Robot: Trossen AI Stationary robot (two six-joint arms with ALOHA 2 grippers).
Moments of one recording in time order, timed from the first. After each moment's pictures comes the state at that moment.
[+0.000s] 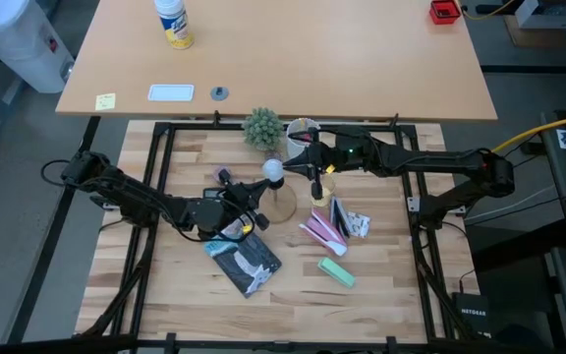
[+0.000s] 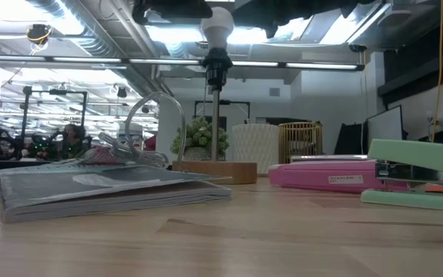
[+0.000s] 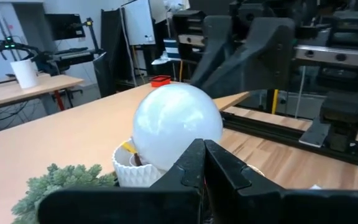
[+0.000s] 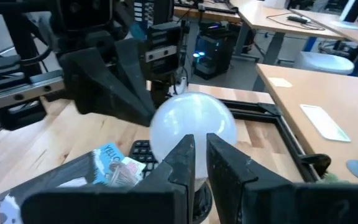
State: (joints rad) left arm -0.30 1.46 0.86 0.56 -1.08 0.03; right arm -0.20 1.39 1.07 0.09 -0.24 -0.18
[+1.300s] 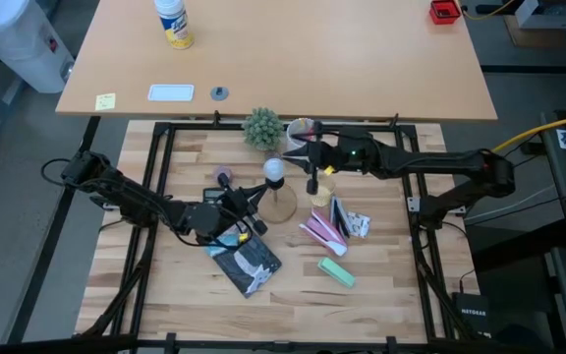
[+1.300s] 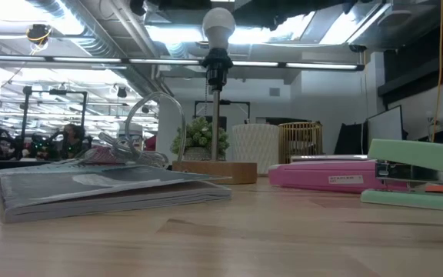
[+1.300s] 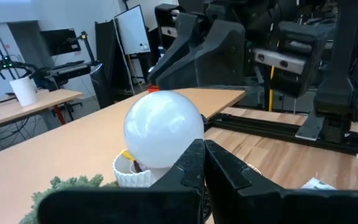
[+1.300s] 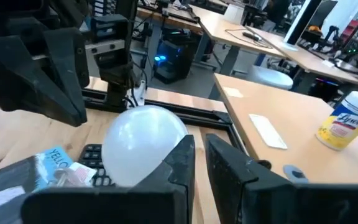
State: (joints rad) left arm -0.34 1.46 0.86 0.59 -1.09 0.13; right arm -0.18 1.39 1.07 0.15 -0.05 -0.29
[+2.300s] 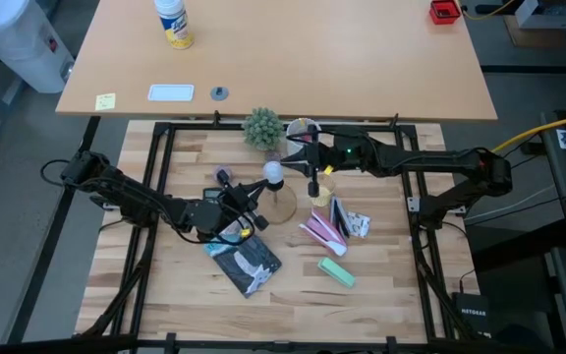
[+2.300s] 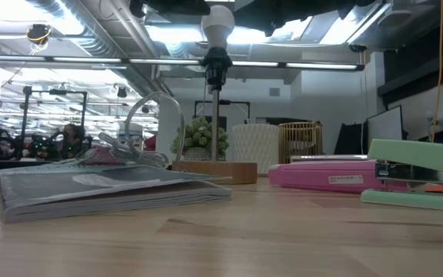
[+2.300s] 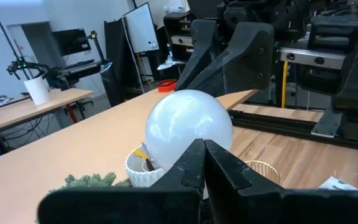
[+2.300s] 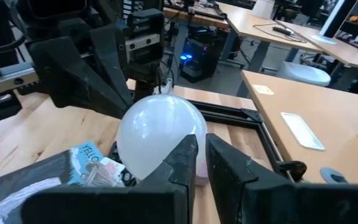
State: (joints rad) left arm -0.30 1.46 0.86 0.57 -1.11 0.14; right arm -0.18 1.42 1.07 0.13 -0.20 -0.26
